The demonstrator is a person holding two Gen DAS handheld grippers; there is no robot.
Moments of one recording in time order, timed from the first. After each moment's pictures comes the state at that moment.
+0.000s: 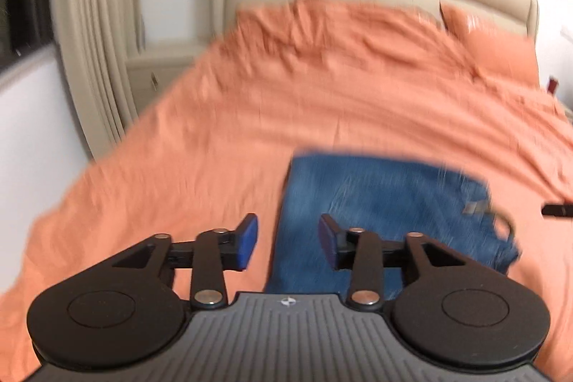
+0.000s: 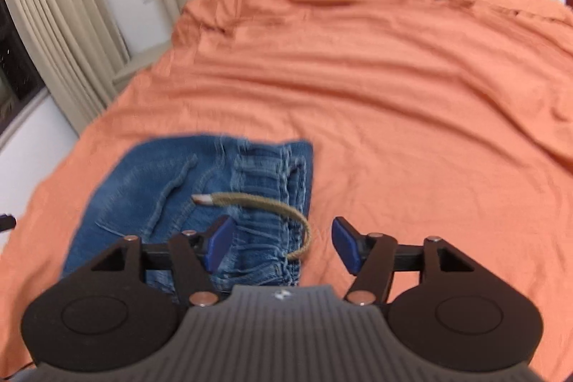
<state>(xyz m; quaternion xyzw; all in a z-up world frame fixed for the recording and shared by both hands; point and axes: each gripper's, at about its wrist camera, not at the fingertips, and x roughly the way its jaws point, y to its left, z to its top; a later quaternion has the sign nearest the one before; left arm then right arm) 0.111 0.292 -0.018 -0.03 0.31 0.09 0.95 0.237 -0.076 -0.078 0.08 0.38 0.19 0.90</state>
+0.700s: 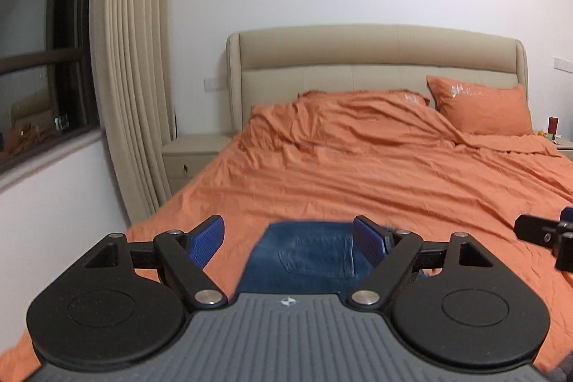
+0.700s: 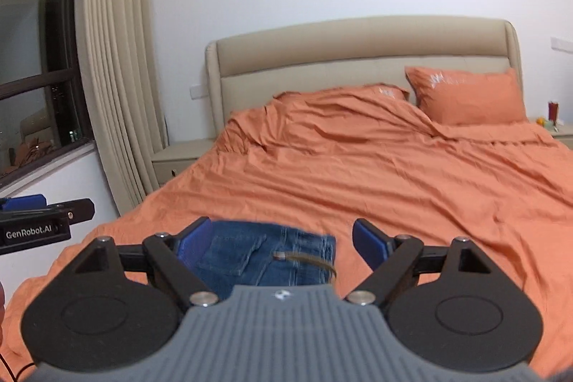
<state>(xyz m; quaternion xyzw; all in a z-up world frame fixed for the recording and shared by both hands) -0.008 0.138 0.050 0.02 0.19 0.15 0.97 0.019 -0.096 0.046 0.06 0.20 0.20 0.96</state>
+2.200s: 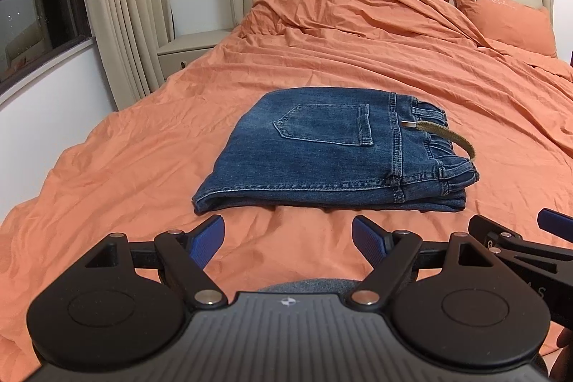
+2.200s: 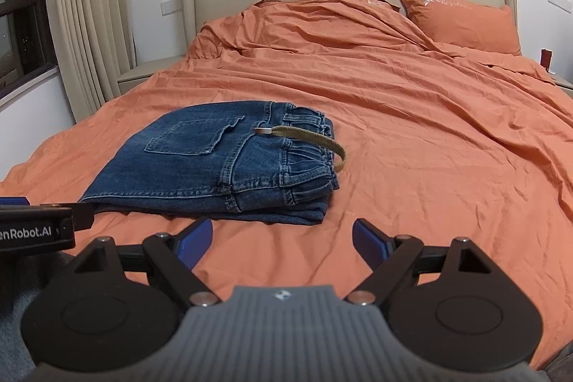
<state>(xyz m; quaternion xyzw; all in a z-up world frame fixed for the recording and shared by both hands) 0.035 0.147 -0.074 0.00 0.34 0.17 0.93 0.067 -0.028 -0.108 0.02 0.30 0.15 0.94</state>
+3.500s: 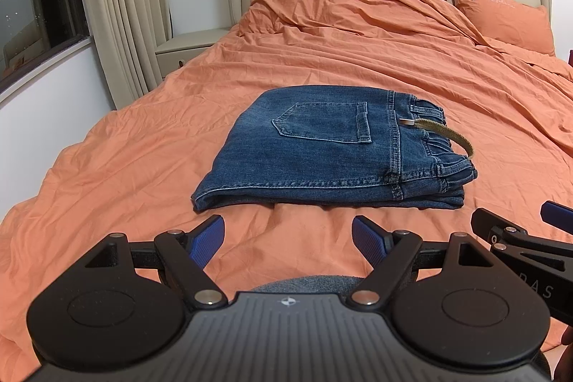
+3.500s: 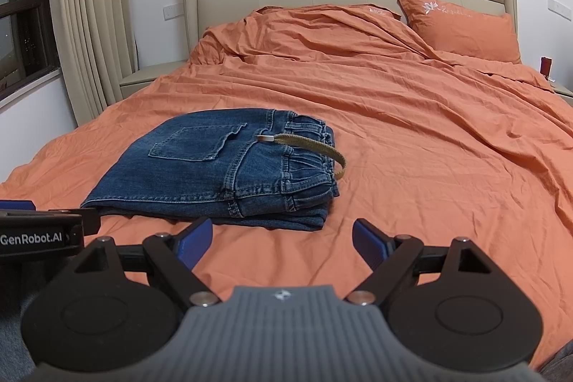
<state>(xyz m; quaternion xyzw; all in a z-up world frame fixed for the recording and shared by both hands) 0.034 0.146 -0.074 0.00 0.34 0.17 0.93 0.062 -0.027 -0.102 0.01 0.29 0.16 0.94</state>
